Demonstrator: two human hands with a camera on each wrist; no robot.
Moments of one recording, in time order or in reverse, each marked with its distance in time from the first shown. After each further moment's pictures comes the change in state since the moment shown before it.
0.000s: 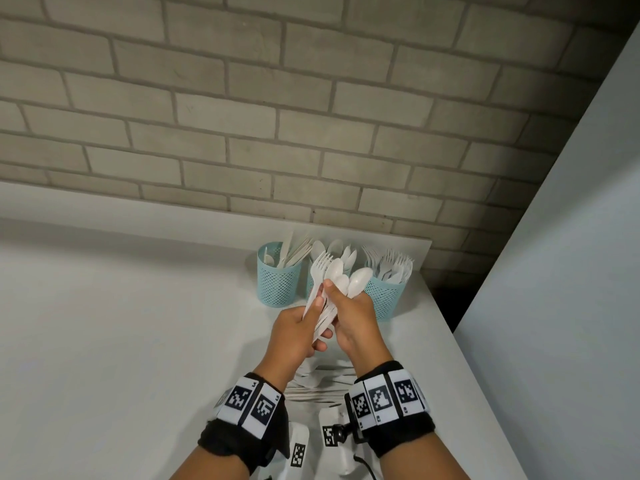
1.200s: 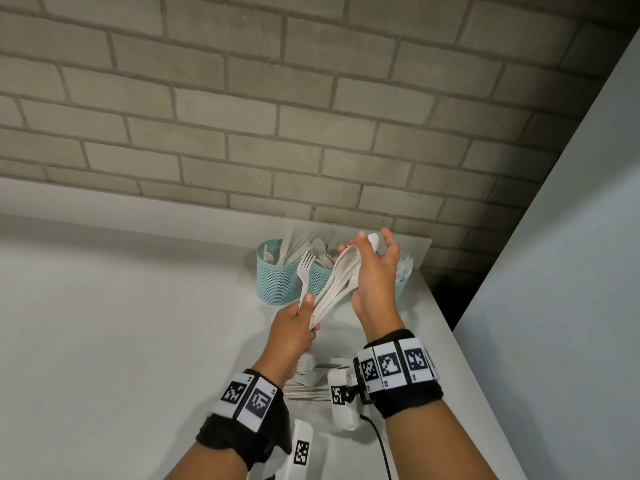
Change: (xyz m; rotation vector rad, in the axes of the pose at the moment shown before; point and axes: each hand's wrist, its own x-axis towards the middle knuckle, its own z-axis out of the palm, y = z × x) left_hand 0.005 -0.002 0.000 -0.154 0.029 -0.088; right_hand 0.013 -0.050 0.010 0.306 0.013 -0.244
